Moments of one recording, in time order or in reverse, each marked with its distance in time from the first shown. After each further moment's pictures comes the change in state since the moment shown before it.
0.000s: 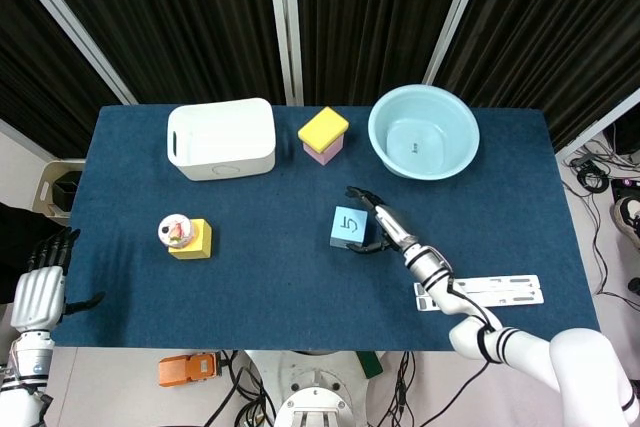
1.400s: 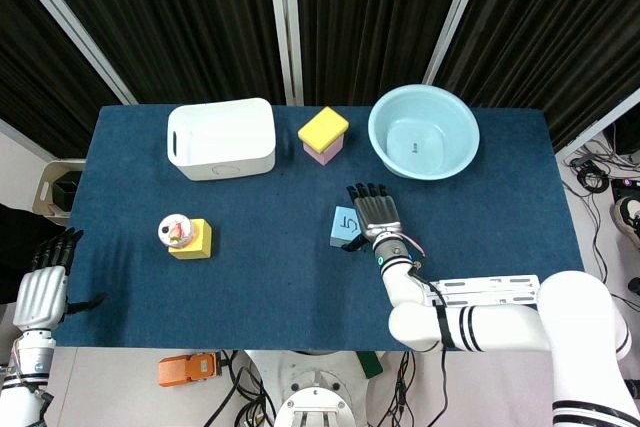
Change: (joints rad) left arm -0.009 -0.010 0.007 0.031 0.000 -0.021 -0.024; right arm 0.432 0.151 0.121 -0.635 1.390 0.191 -1.683
